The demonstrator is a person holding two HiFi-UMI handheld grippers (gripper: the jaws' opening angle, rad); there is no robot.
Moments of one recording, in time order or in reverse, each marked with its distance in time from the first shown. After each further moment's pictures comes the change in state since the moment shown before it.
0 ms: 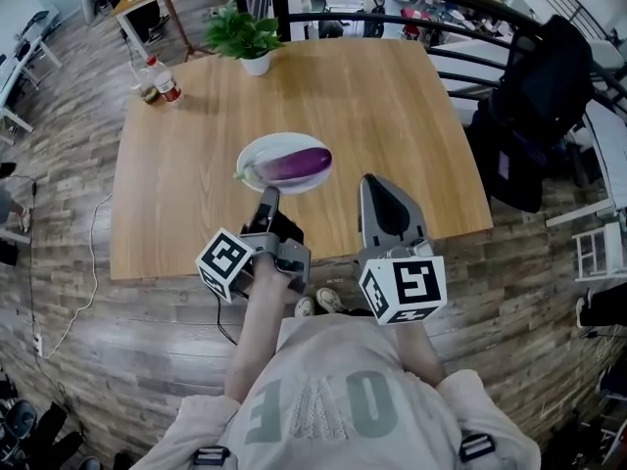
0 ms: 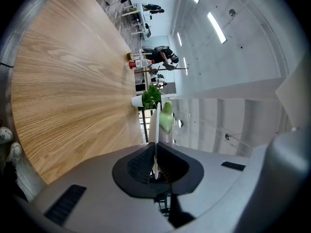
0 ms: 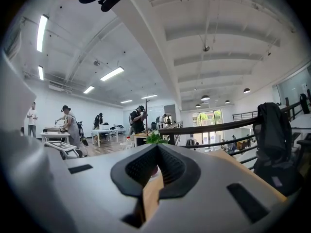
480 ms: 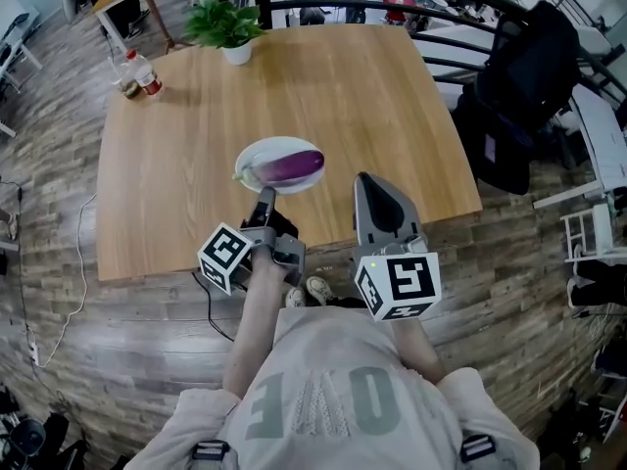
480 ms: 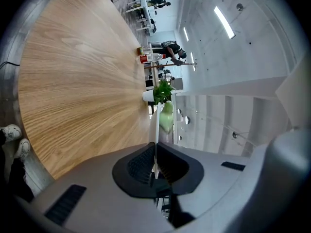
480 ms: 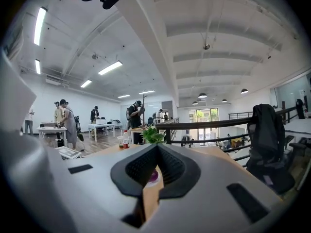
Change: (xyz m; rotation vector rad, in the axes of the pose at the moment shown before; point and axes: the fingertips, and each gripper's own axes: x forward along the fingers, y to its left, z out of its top) left arm 0.002 0.051 -0.014 -0.028 0.051 0.079; right arm -0.014 -0.001 -0.018 -0.023 0.057 -0.044
